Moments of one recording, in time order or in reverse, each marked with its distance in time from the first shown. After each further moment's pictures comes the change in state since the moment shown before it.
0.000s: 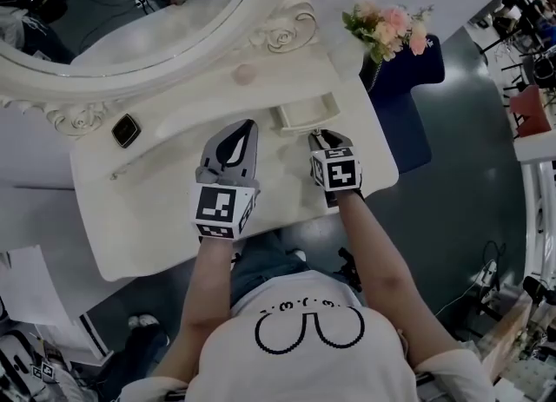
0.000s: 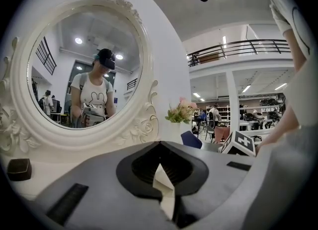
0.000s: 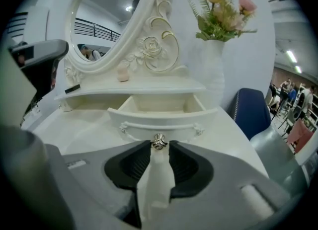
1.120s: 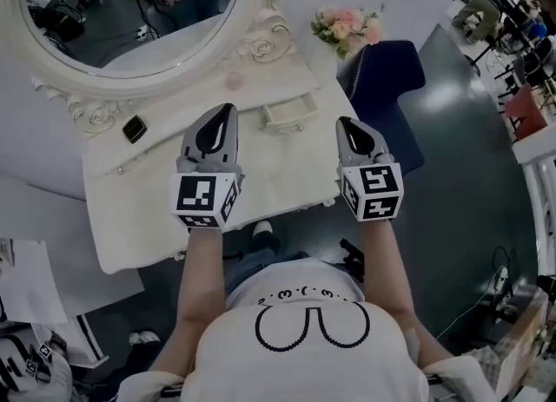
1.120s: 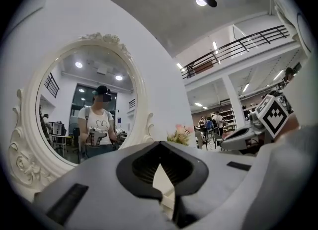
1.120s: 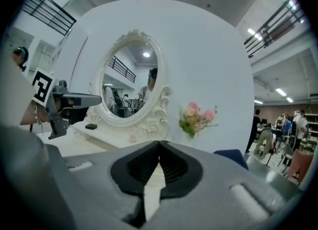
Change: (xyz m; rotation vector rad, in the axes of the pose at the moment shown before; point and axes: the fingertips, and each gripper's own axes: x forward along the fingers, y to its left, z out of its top) left arm -0.059 -0.041 0.092 0.121 -0.192 0.065; right arm -0.230 -0.013 0.087 -0.153 -0.545 -0.074
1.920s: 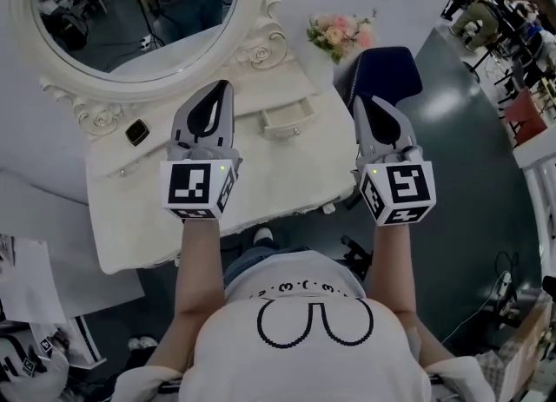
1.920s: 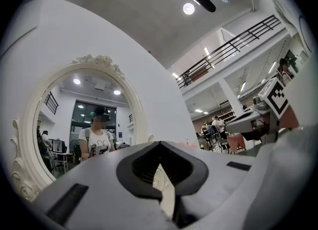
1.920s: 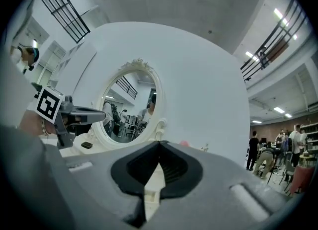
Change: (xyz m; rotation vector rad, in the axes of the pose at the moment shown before) left arm 0.001 -0.007 0.077 0.098 -0.142 0.018; right arm -0.056 -0.020 0.108 -0.075 -0.255 -0.040
